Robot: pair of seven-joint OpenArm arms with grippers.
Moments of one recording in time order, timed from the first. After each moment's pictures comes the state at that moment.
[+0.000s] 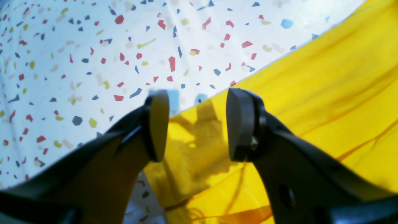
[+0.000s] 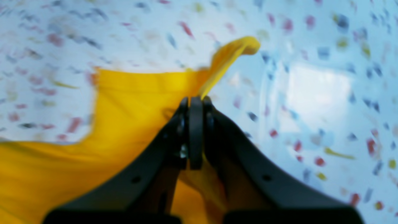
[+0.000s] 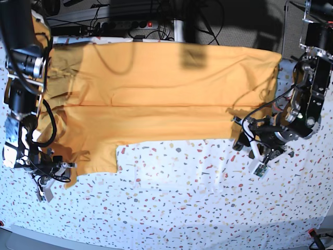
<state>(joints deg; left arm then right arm) -11.0 -25.7 15.2 96.5 -26.3 -13.9 50.1 33.2 24.2 11.1 49.9 14.0 34.0 -41.5</state>
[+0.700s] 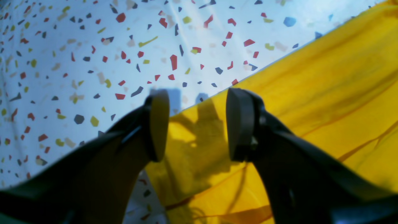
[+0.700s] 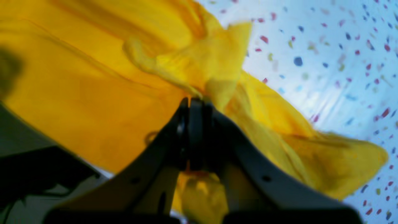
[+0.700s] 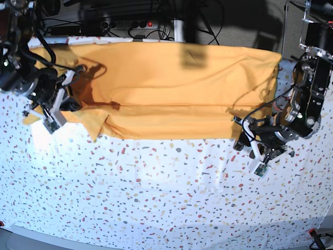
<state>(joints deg) -10.9 -25.7 15.2 96.5 -25.9 -13.9 50.1 -15.8 30.9 16.9 119.2 38.7 34.3 -64.7</state>
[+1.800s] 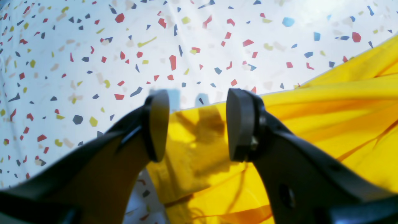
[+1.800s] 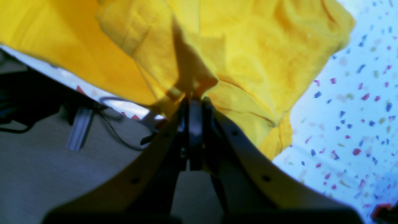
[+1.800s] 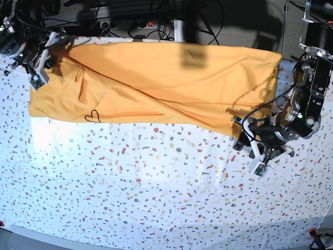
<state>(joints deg) -11.0 -25.7 15.2 96.5 -26.1 -13.9 50.1 -33.7 30.8 27.0 117.4 26.1 34.3 -60.3</state>
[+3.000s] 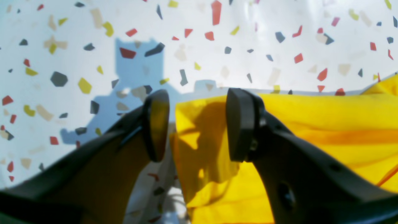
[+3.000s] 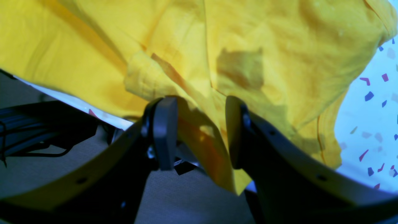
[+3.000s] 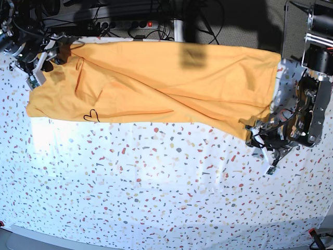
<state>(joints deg) -18.5 -25.5 15.2 74.0 -31.2 -16.7 49.9 -32.7 30.7 27.0 108.6 32.1 34.4 -52.4</state>
